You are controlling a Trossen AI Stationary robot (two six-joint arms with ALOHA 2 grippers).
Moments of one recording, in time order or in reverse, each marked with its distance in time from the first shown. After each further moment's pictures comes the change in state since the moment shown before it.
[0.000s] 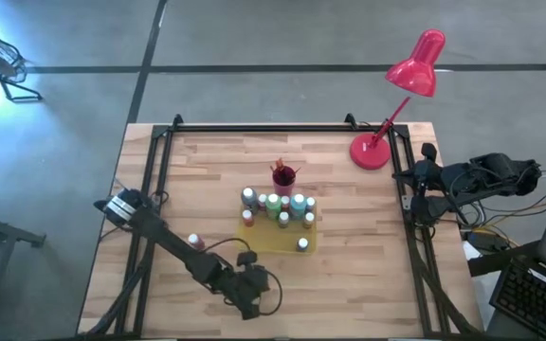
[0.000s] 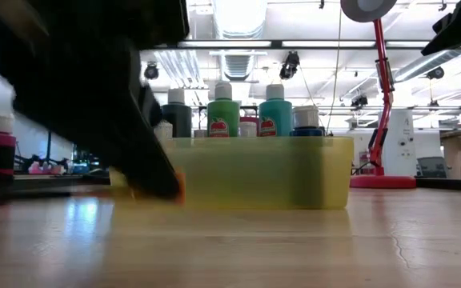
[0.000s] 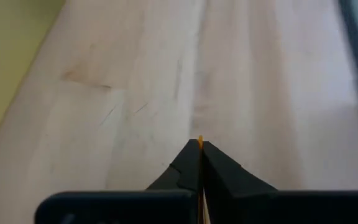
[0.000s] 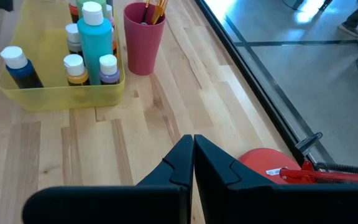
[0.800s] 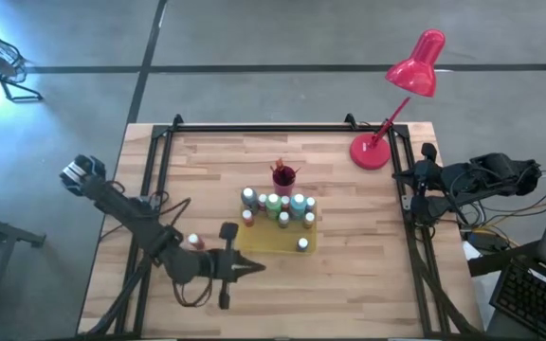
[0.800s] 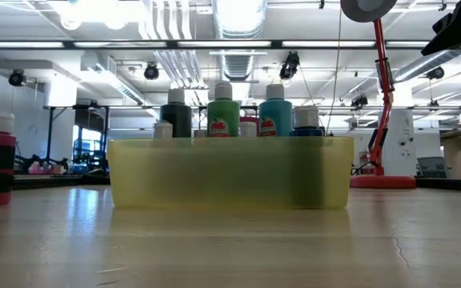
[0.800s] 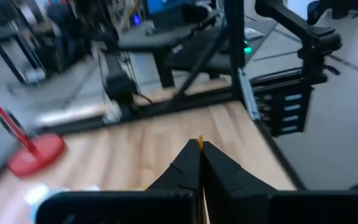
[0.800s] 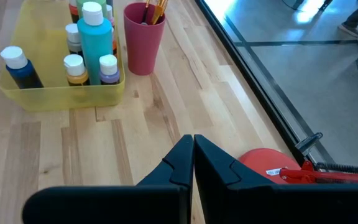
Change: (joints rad) left arm -0.053 -0.518 0.000 0.082 -0.284 0.630; right arm 0.000 0.000 0.000 0.000 0.000 0.000
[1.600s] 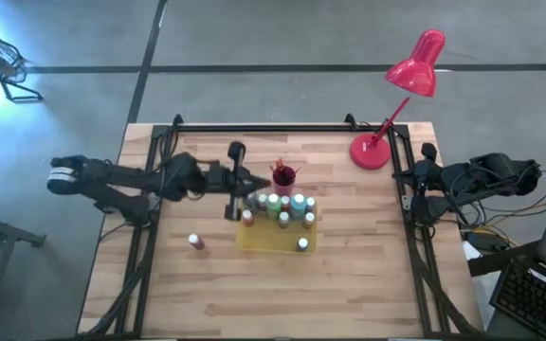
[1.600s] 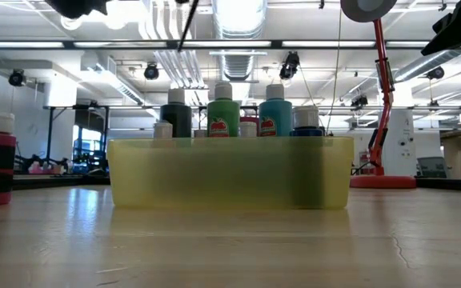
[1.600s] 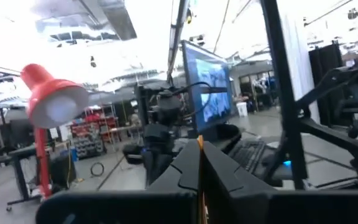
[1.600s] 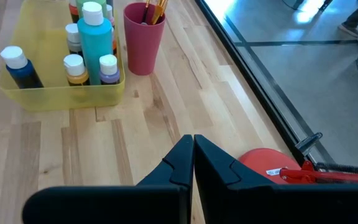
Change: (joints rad) left arm 0.662 -0.162 -0.303 0.733 0.745 0.182; right arm 0.000 0.000 0.000 0.000 0.000 0.000
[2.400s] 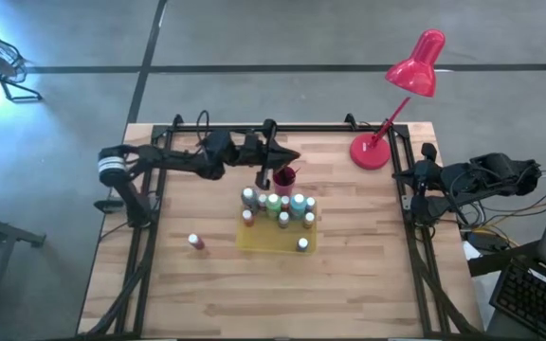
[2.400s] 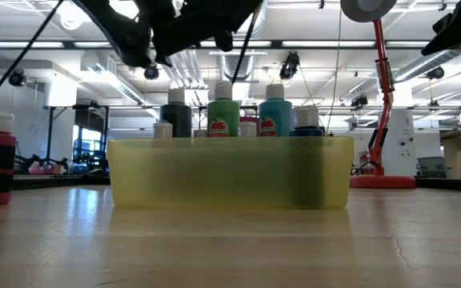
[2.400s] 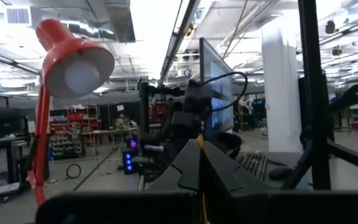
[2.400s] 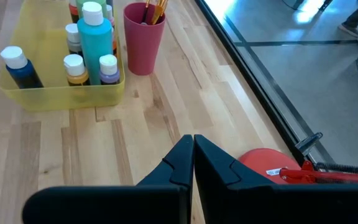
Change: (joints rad) left arm 0.302 0.427 0.194 0.332 0.319 -0.256; right arm 0.000 0.000 0.000 0.000 0.000 0.000
